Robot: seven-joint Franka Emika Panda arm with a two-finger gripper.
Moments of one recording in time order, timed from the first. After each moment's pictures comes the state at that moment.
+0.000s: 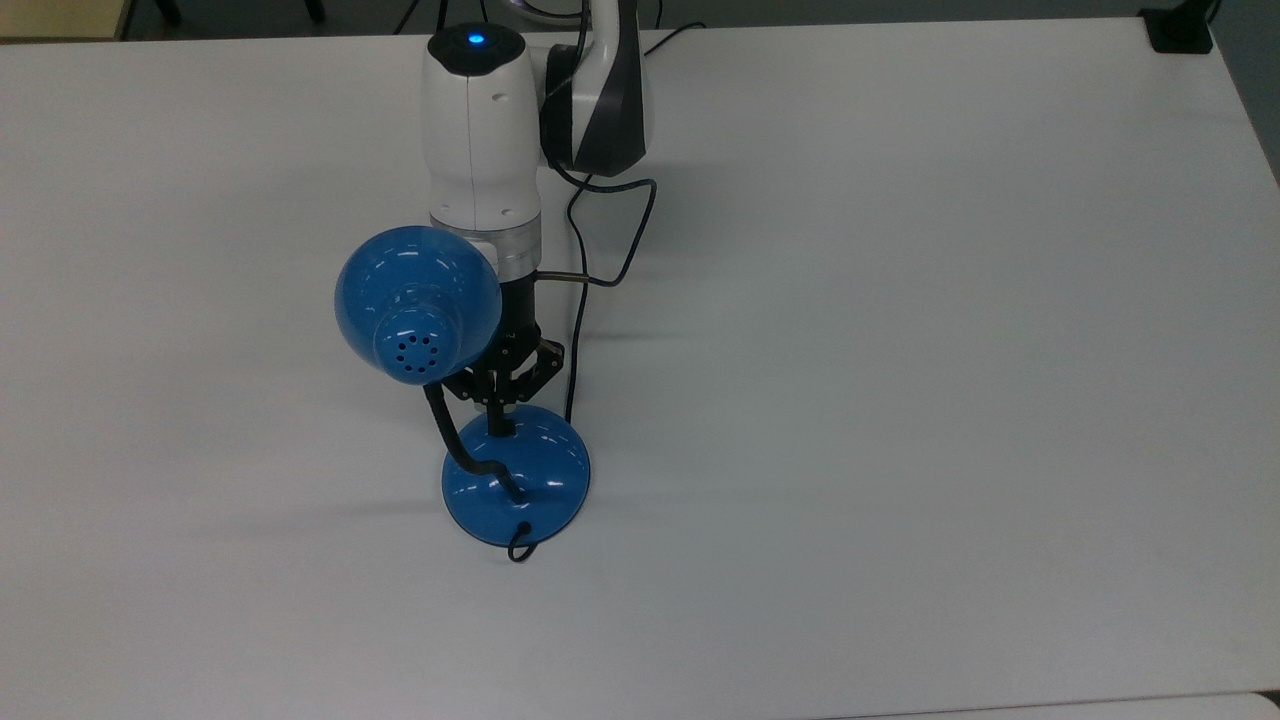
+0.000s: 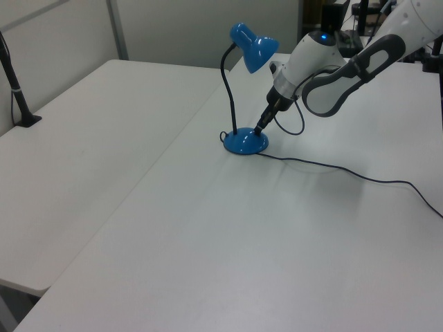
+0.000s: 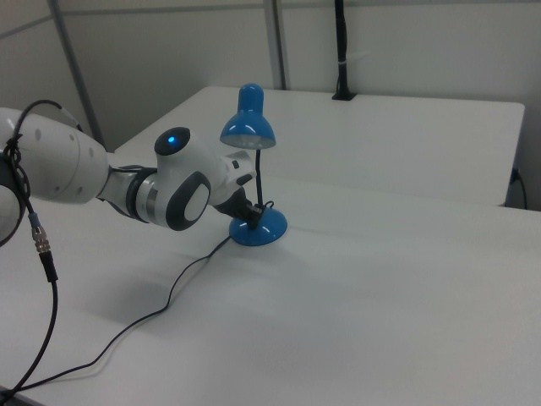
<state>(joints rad) 0.08 0.46 -0.10 -1.89 0.04 2.90 -0.05</state>
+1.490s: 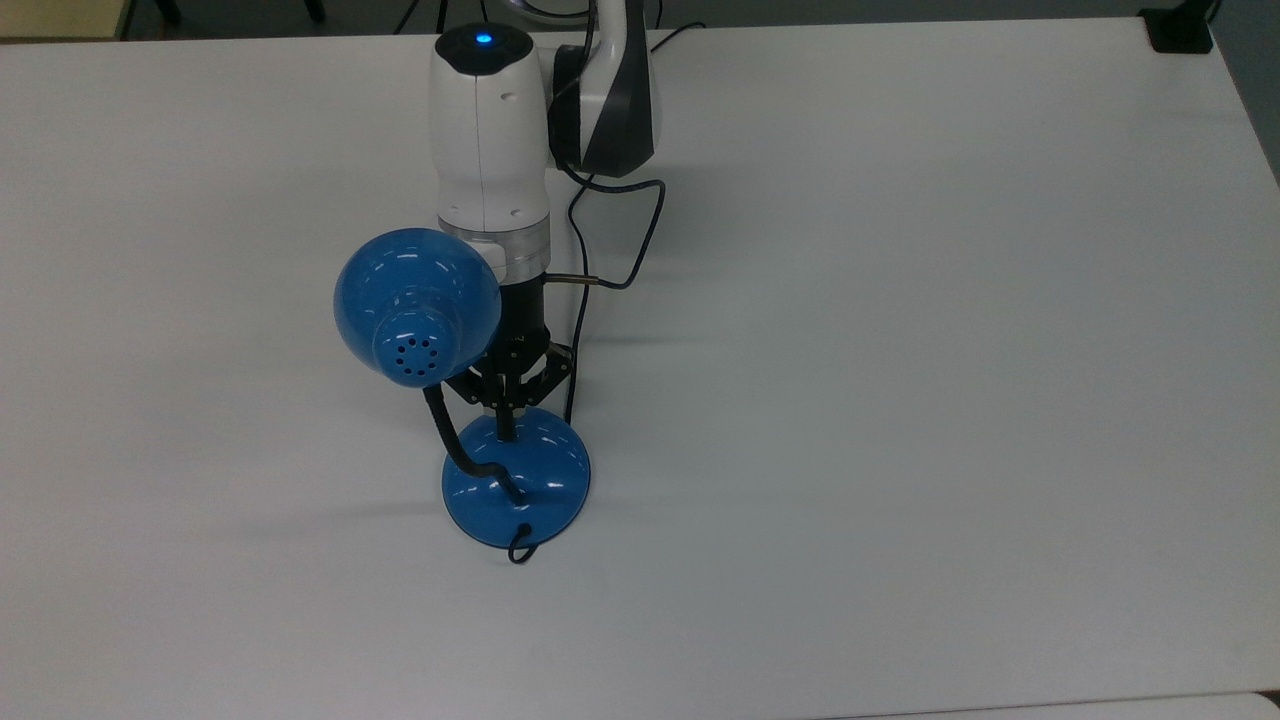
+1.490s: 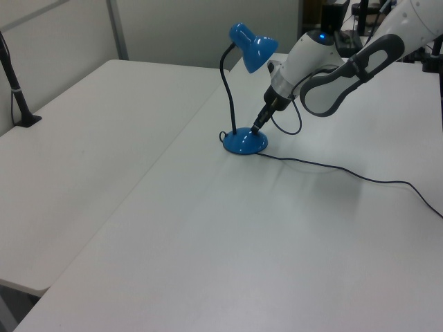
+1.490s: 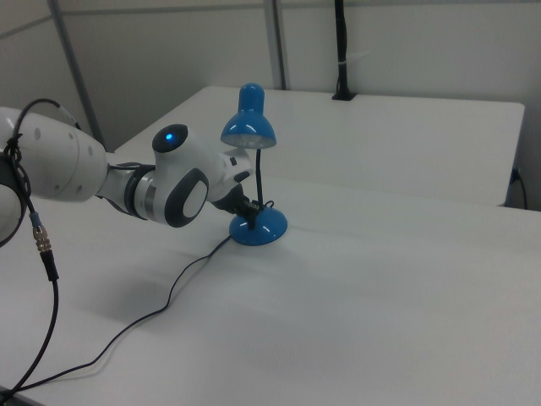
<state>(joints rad) 0.08 0.47 -0.08 -1.87 0.04 2.90 -0.03</state>
